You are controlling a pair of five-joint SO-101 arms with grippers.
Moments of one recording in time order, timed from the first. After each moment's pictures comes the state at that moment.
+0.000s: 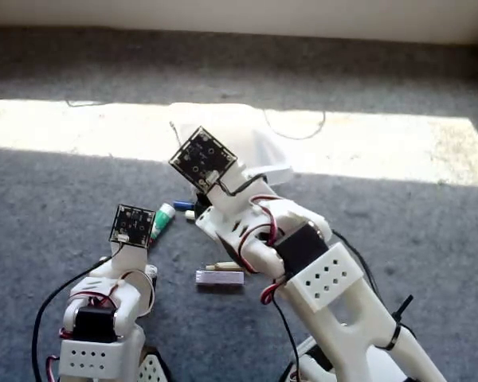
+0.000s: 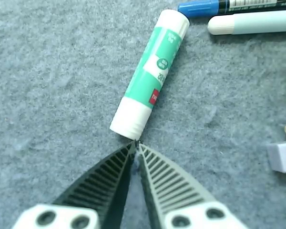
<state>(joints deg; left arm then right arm) -2.8 -103.1 96.0 73.9 -1.8 -41.5 -42.4 37.7 53.1 18.9</state>
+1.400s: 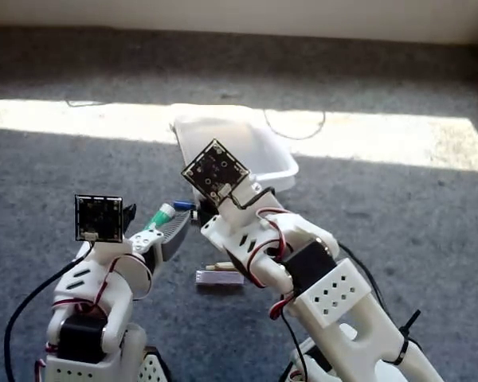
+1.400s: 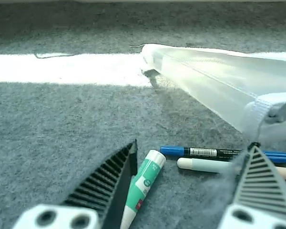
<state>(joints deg) 0.9 -103.3 80.6 60.9 9.2 -41.8 -48.1 43.3 52.1 16.3</state>
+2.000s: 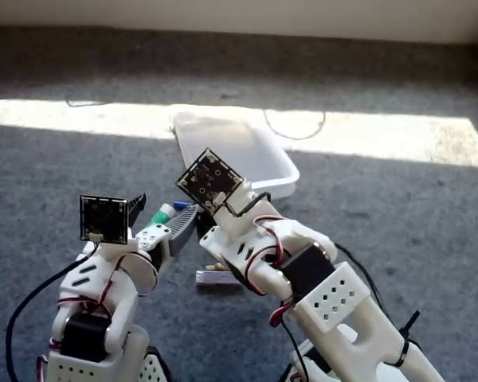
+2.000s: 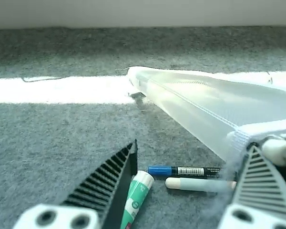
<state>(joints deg) 4.9 -103.1 82.0 53.8 9.9 -44.2 -48.8 43.3 55.8 16.1</state>
